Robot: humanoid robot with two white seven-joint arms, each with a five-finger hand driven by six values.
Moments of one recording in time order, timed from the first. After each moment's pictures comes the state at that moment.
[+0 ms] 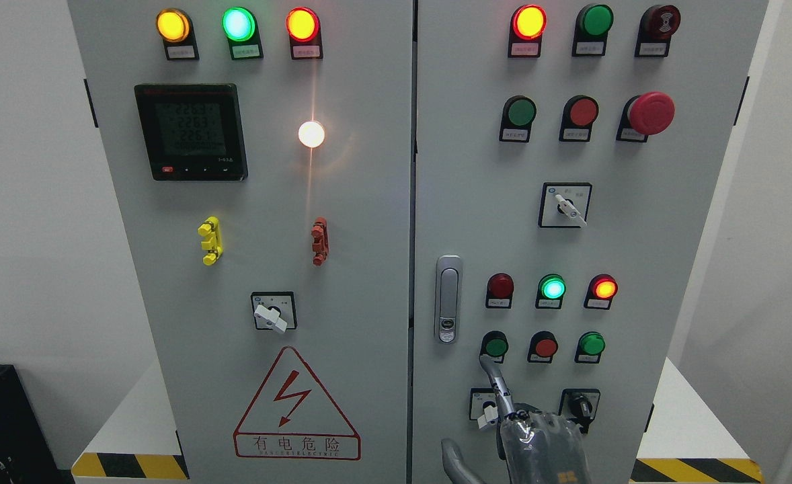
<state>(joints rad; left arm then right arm) 0.00 -0.11 -0.13 0.00 0.16 -0.11 0.00 -0.09 0.13 0.18 -1.86 1.27 -0.05 -0.16</state>
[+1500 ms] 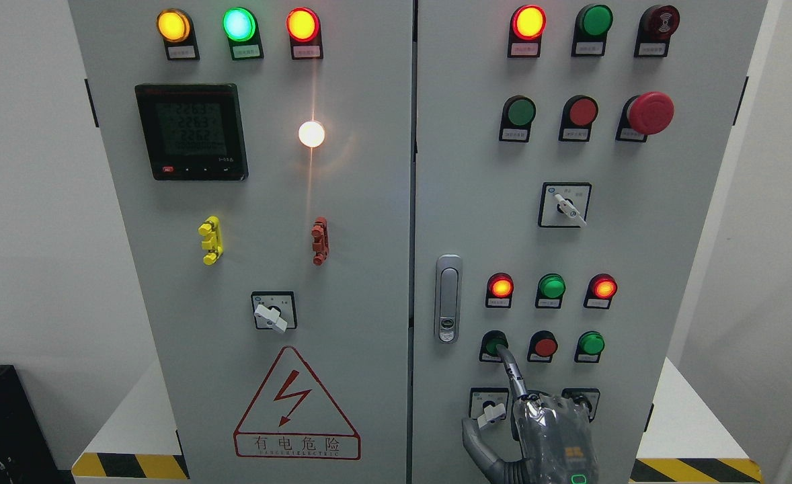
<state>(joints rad) 0.00 -0.11 -0.13 0.00 0.16 -0.11 0.00 -0.19 0.13 0.09 -1.70 1.27 -0.08 -0.17</state>
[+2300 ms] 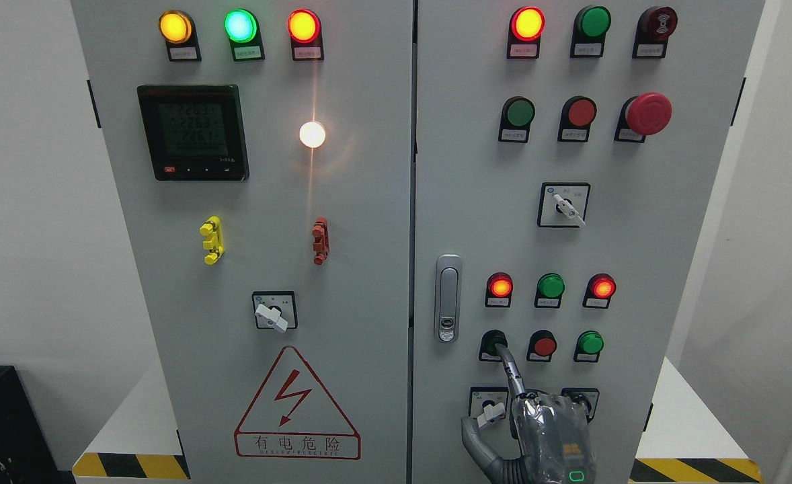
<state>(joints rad) 0.00 -0.11 -0.13 0.00 0.16 -0.11 0.00 -0.20 0.13 0.09 -1.69 1.27 -0.08 -0.16</state>
